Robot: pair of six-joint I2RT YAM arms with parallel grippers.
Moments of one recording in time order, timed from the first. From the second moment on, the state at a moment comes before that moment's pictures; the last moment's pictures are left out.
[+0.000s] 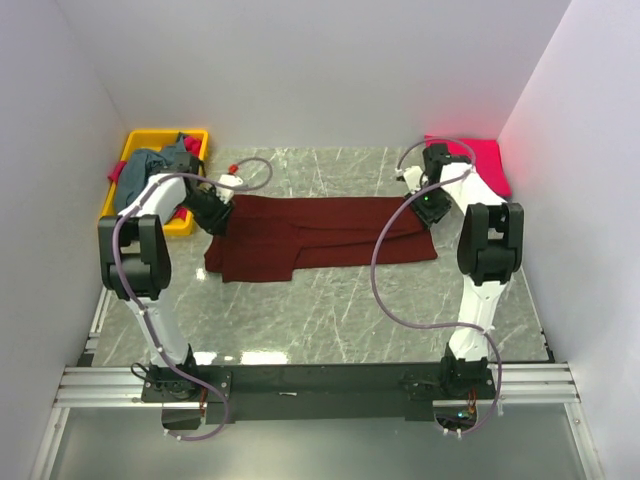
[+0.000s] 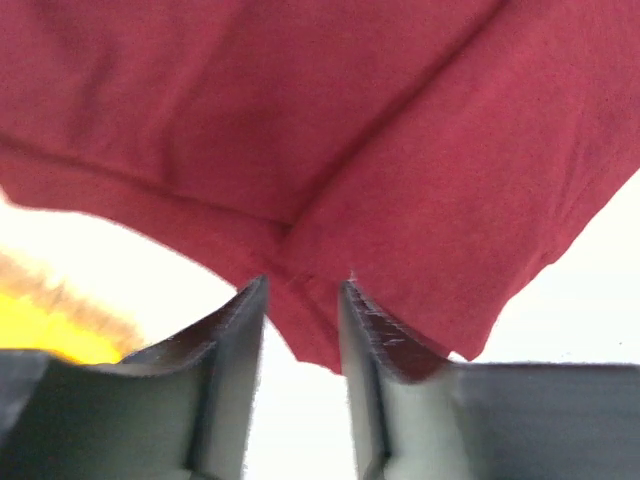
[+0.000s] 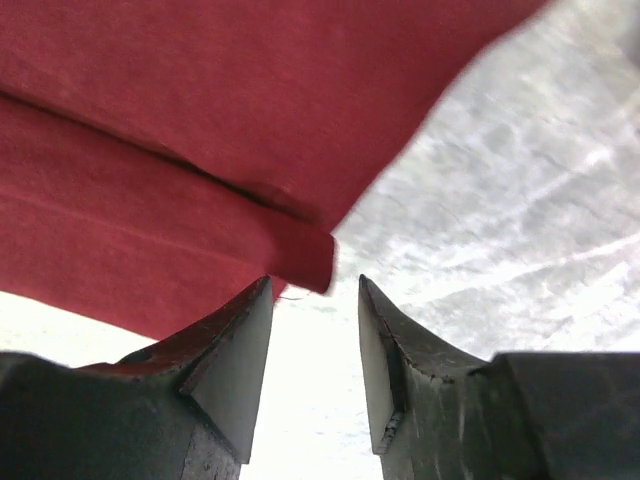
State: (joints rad) left arm 0.01 1.93 1.49 -0.88 0.45 0.81; right arm 0.04 2.08 1.68 -0.95 0.00 -0.61
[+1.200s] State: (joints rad) left arm 0.24 1.81 1.17 -0.81 0.65 0.63; right arm -0.16 2.08 1.51 -1.00 -0.33 -0.31
